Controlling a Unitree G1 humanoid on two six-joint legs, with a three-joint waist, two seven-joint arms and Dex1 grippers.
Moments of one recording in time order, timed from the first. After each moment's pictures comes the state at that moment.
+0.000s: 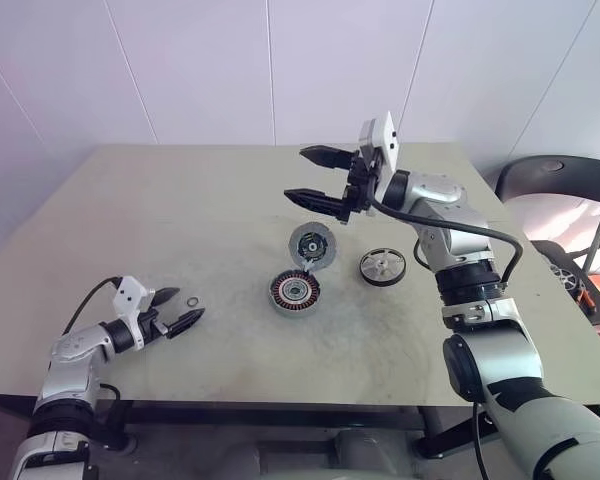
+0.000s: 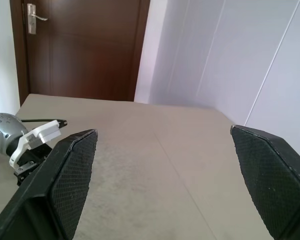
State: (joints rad) left arm -0.23 0.58 0.17 0.65 -0.29 -0.10 -1.04; right arm -0.92 -0.30 0.02 0.41 0.33 0.24 1.09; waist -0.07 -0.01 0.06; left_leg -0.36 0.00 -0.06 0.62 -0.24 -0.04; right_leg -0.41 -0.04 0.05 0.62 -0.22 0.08
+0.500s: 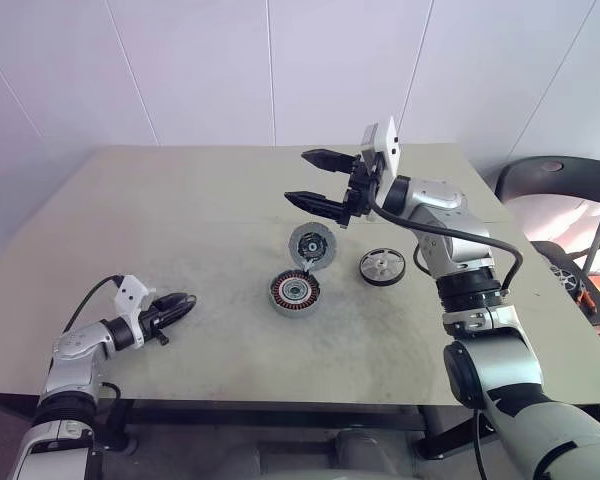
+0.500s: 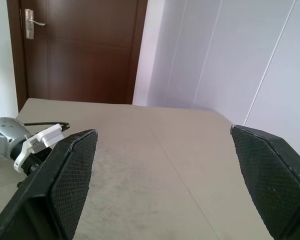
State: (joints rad) left arm -0.28 0.57 0.17 0.76 -0.25 -0.19 -1.05; right arm -0.89 -0.30 0.02 0.37 0.35 0.25 1.07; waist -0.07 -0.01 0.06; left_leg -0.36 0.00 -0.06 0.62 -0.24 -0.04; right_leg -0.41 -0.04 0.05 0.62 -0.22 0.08
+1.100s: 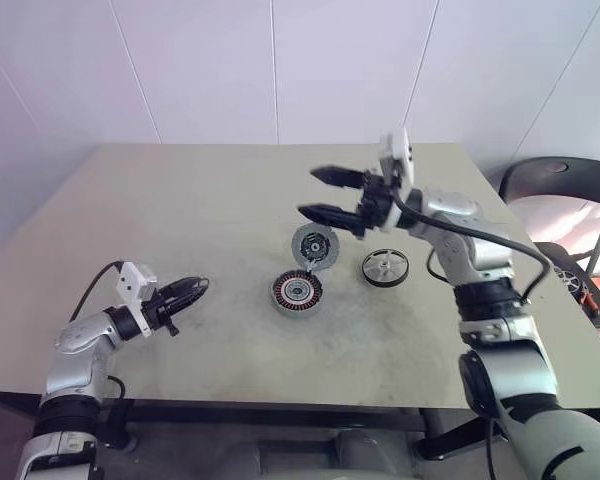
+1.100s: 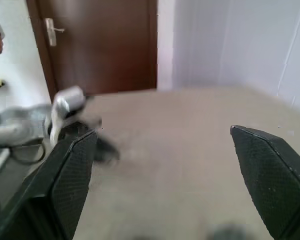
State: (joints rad) left arm -0.17 0.55 0.21 0.33 -0.42 -0.02 -1.10; right arm -0.75 -0.40 0.02 0.25 0.48 0.49 1.13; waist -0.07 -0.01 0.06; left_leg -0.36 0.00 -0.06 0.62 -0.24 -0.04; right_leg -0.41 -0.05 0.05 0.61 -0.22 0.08
